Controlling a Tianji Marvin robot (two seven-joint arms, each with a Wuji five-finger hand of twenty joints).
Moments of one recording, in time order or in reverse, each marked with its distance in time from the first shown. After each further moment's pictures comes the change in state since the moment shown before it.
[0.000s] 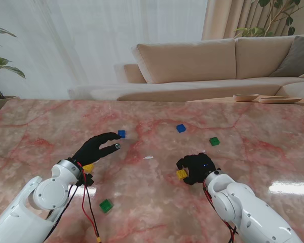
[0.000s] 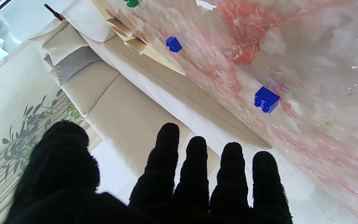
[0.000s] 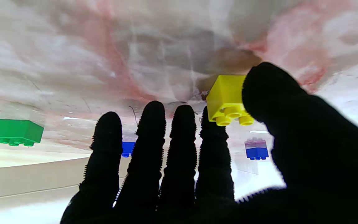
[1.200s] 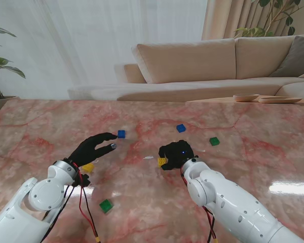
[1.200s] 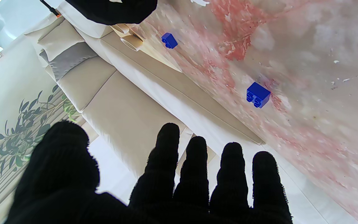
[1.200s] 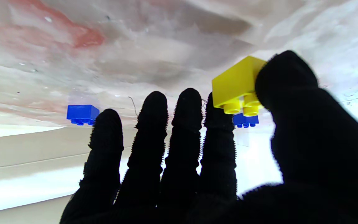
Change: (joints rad) left arm 0.022 0.002 -0.036 -0.008 -0.006 -0.006 -0.011; right arm 0.272 -0.064 -0.315 0.156 0.159 0.158 -0.155; left_hand 0.000 0.001 0.000 0.000 0.000 0.003 0.000 0.000 0.000 0.000 0.000 0.000 0.000 0.000 0.000 0.000 0.000 -0.001 0.000 -0.001; right_hand 0.060 0.026 -0.217 -0.137 0.155 -0.079 0.209 -0.140 0.259 -0.027 0.022 0.149 0.142 -0.001 0.049 0.023 0.060 -0.010 0.199 0.012
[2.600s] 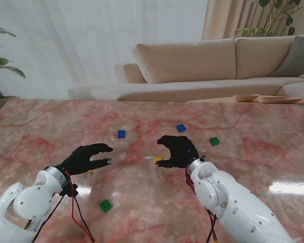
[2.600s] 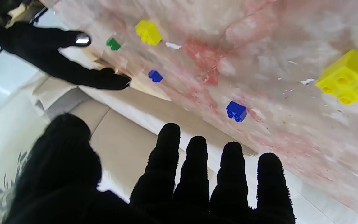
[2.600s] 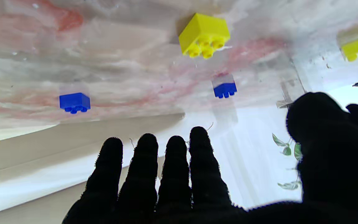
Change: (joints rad) left arm 0.105 0.035 -0.101 -0.108 0.144 -0.022 -0.160; right arm -0.168 0.002 0.225 -0.188 0.007 -0.113 0.084; left_hand 0.036 -0.047 0.002 0.000 0.000 0.010 0.001 -0.001 0.000 0.002 0.000 0.023 0.000 0.000 0.000 0.027 -0.014 0.057 -0.020 0.019; right_hand -0.246 0.240 -0.112 0.163 -0.299 0.269 -0.537 -0.181 -0.494 0.123 -0.440 -0.598 -0.332 0.059 -0.707 -0.400 -0.237 -0.014 -0.707 -0.336
